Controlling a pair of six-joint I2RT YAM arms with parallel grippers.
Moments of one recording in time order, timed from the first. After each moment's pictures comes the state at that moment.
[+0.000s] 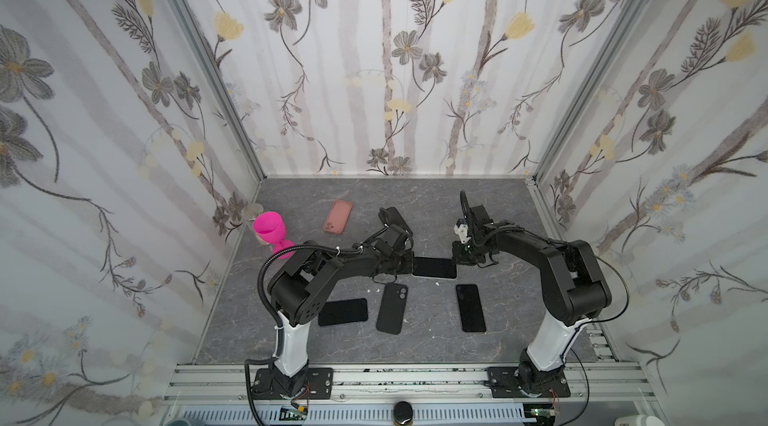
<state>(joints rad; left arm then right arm) -0.72 1.94 1.07 -0.03 0.24 -0.68 0.30 1.81 1.11 -0.59 -0.24 0.25</state>
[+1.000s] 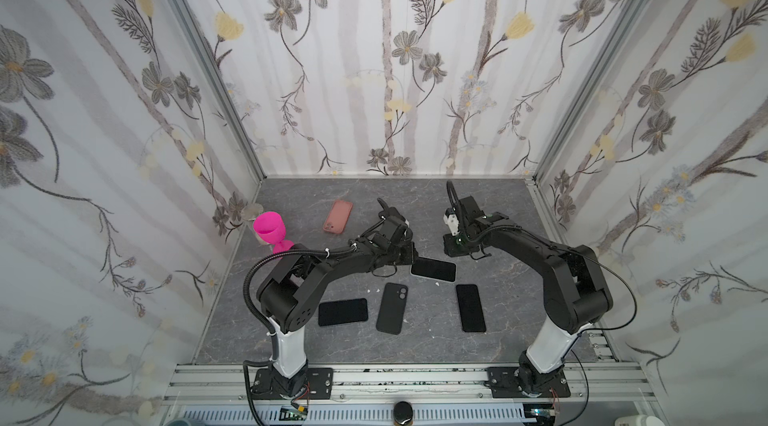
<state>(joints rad) -0.70 1.82 1.12 -0.06 0.23 -0.64 0.42 1.71 1.26 -0.65 -0.13 0.15</state>
